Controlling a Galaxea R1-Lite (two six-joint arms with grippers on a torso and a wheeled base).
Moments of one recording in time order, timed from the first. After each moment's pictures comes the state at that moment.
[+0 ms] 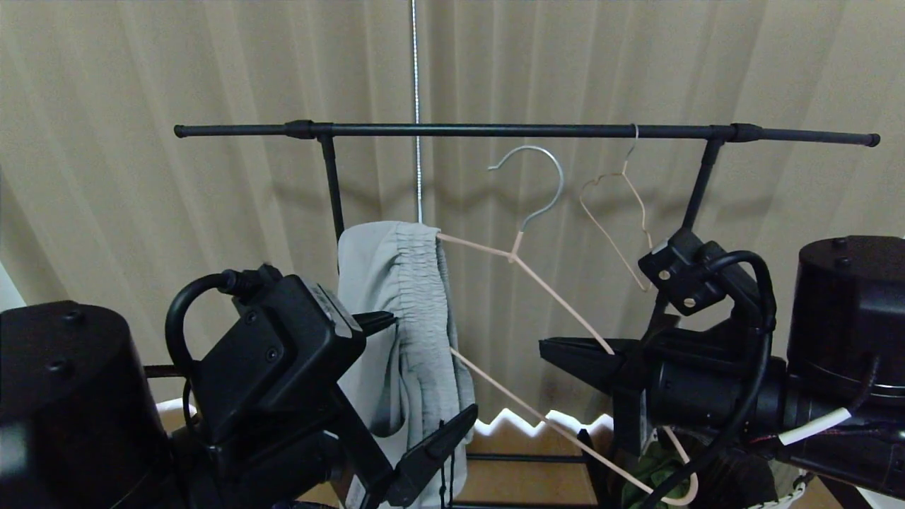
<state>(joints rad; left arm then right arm) -0.92 1.39 -0.53 -0.69 0.14 0.27 0.78 1.48 -0.68 -0.48 0.03 0.13</state>
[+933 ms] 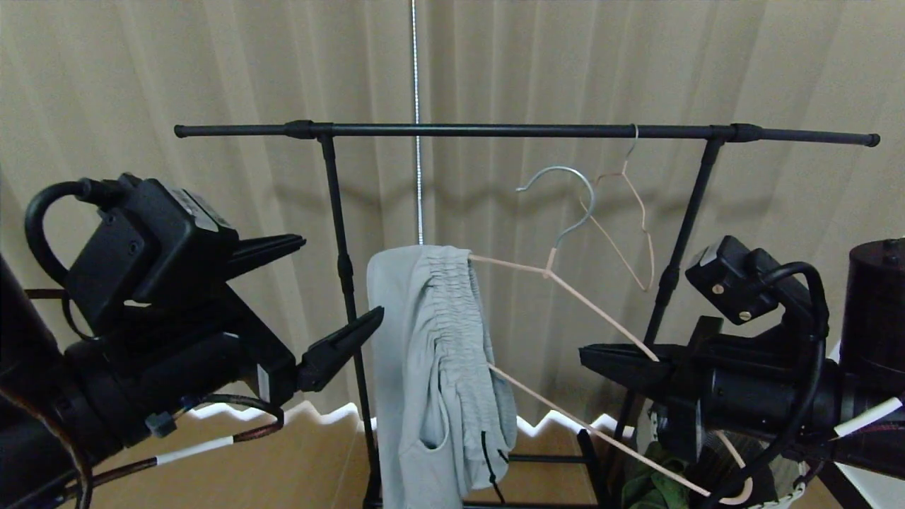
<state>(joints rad) -0.62 1.30 -0.56 -0.69 0.00 0.42 0.66 1.39 -0.64 -0.39 0.14 0.03</state>
